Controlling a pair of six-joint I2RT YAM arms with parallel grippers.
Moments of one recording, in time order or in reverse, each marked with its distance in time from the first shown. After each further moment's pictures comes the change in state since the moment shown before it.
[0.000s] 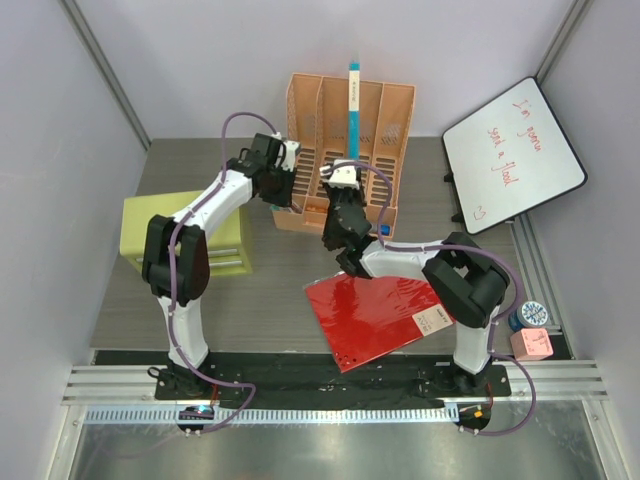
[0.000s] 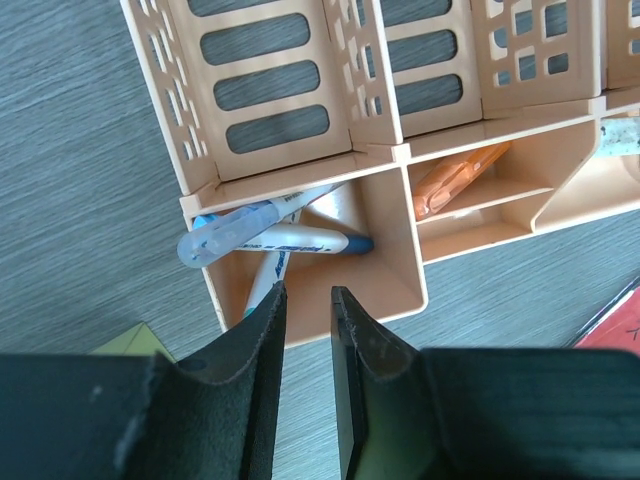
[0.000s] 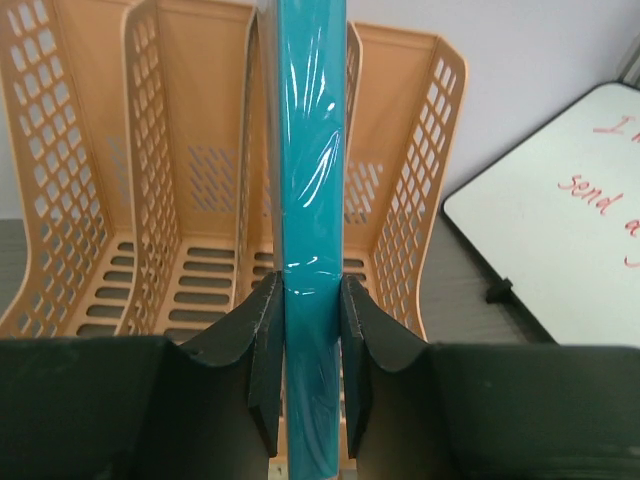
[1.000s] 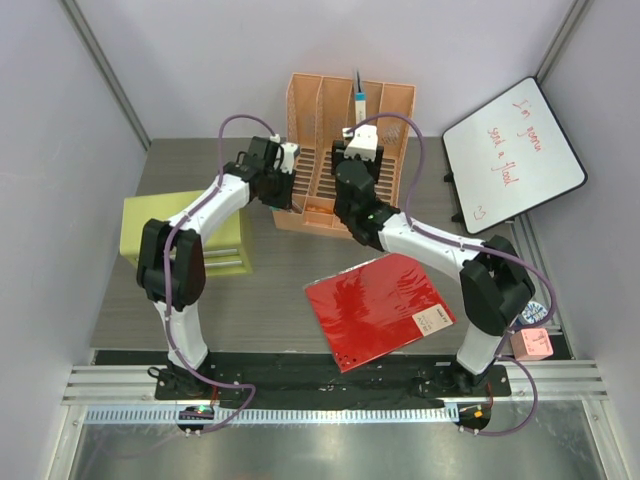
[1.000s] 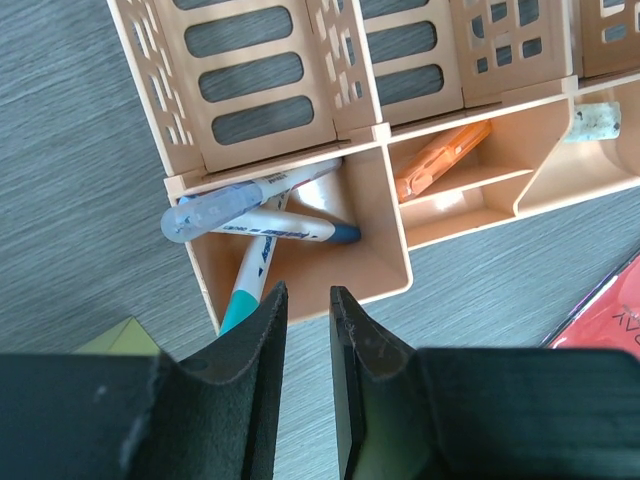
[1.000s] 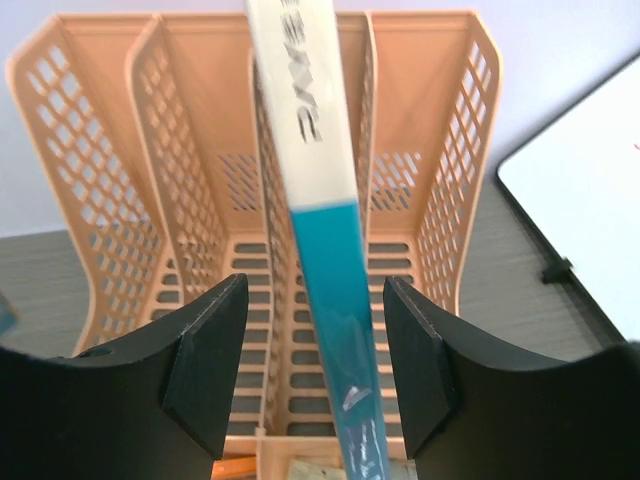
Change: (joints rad) left arm 0.000 -0.049 -0.062 0.037 0.026 -0.001; right arm -0.092 -0.127 0.186 -0.737 -0.077 0.517
